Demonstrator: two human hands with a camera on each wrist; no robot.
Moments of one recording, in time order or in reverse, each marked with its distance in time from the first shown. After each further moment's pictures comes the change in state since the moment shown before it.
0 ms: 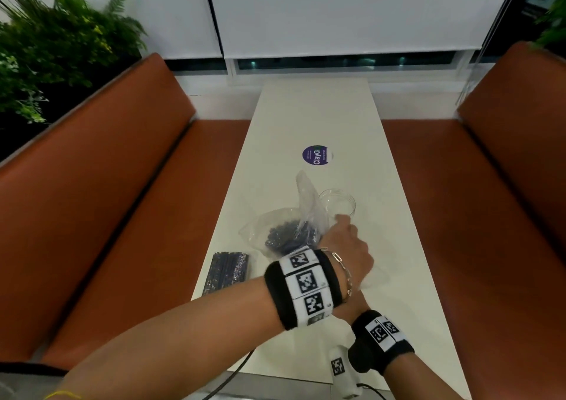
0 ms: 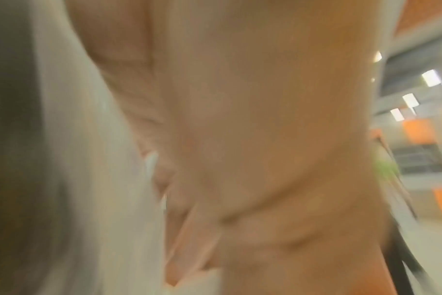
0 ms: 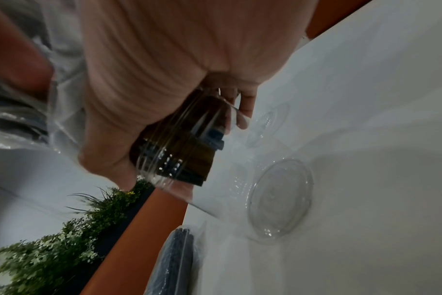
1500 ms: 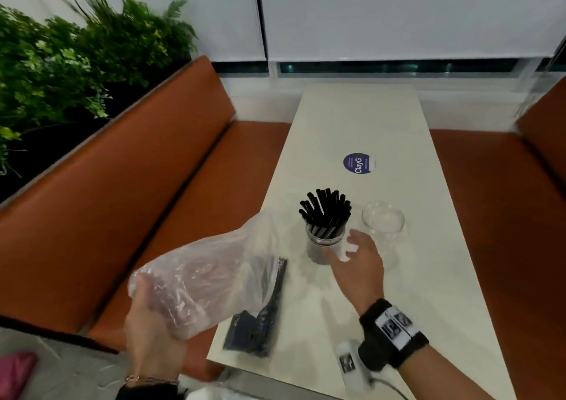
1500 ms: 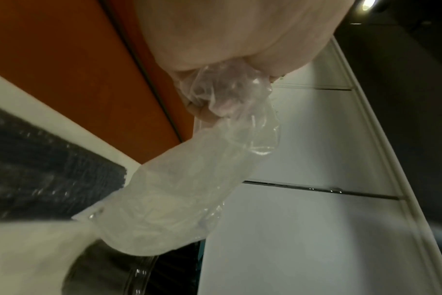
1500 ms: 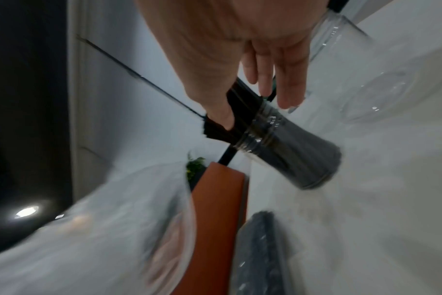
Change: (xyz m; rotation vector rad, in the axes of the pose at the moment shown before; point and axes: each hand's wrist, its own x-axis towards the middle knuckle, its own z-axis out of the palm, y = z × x) left_hand -0.193 -0.011 0.223 2.191 -1.118 1.423; right_hand 0.053 -0.075 0.034 0.150 0.531 -0.088
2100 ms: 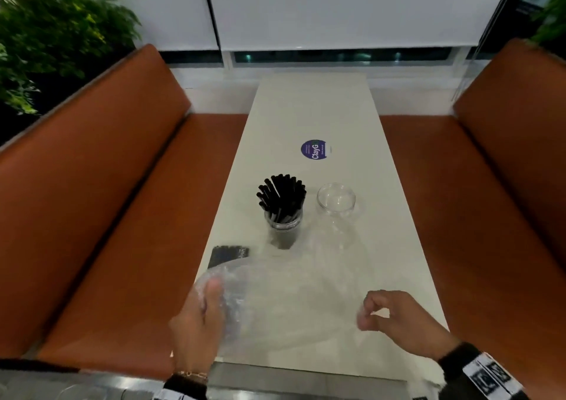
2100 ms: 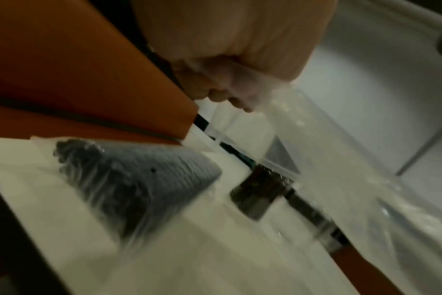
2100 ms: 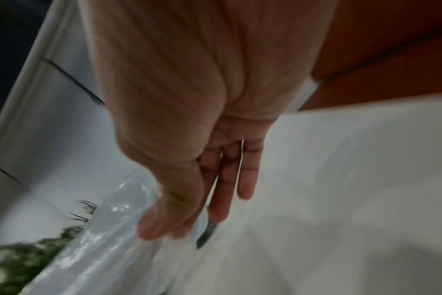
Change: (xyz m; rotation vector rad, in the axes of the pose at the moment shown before) left_hand -0.014 -0.108 0.012 1.036 -0.262 0.615; right_hand -0.069 0.070 -0.159 -0.259 -0.599 -0.010
